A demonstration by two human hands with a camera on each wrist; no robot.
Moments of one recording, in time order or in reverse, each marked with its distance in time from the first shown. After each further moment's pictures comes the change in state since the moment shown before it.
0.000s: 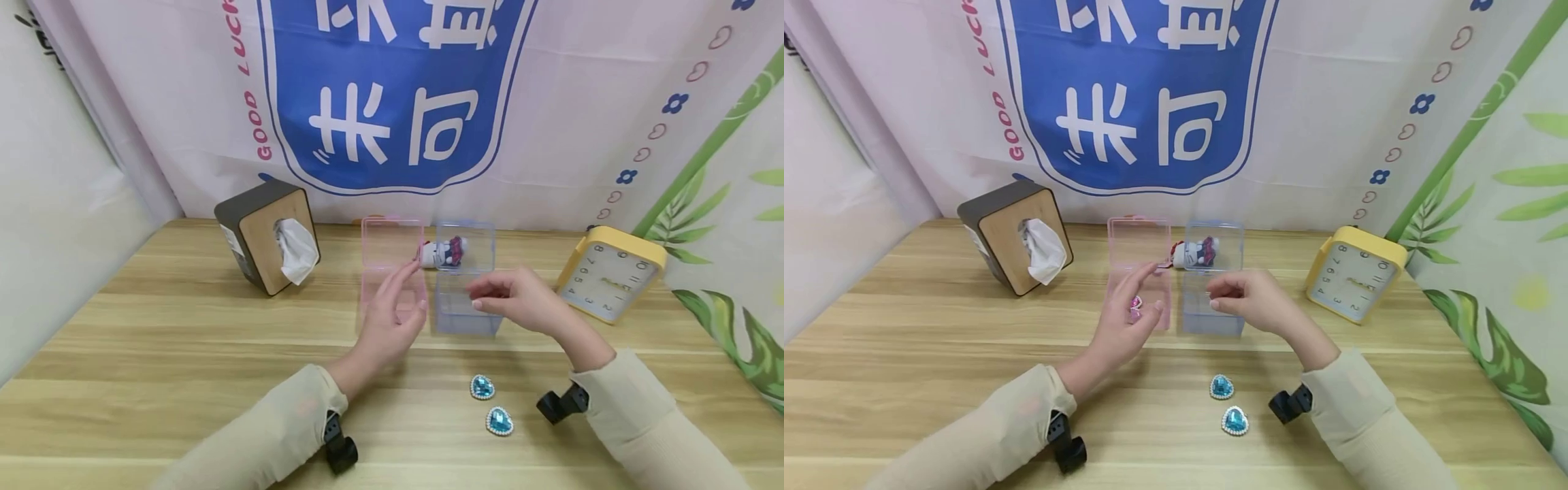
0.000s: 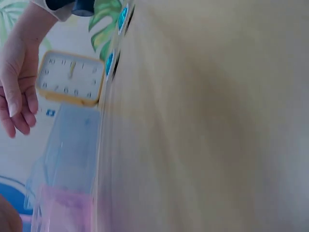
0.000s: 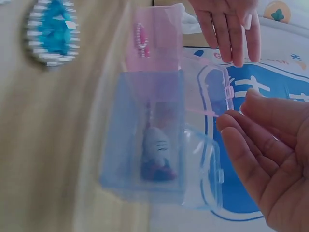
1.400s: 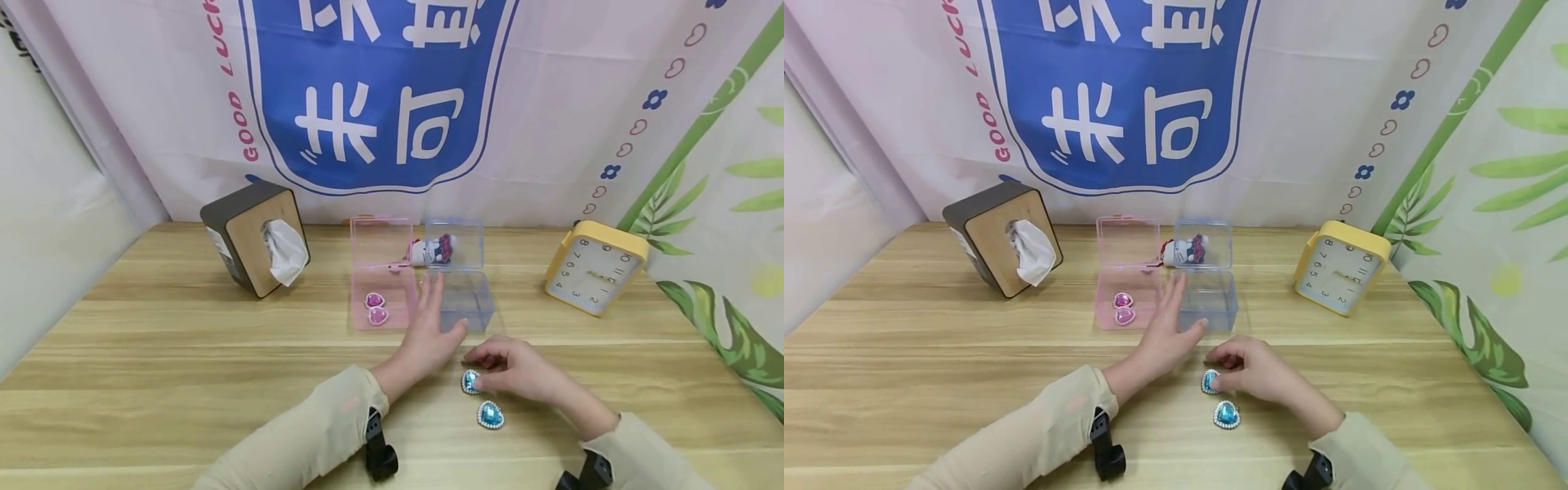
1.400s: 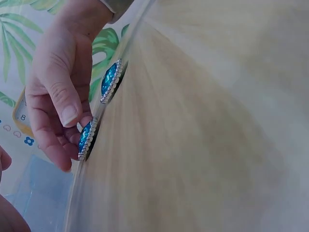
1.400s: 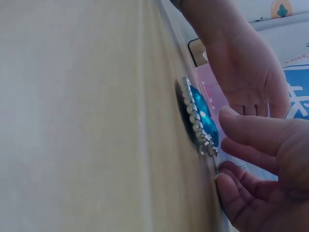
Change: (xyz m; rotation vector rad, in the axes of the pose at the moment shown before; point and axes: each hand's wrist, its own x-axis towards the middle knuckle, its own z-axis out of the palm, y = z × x) left_hand -0.001 0.010 0.066 0.037 -0.233 -0.354; right_hand -0.063 0.037 0.053 0.159 -0.103 0.040
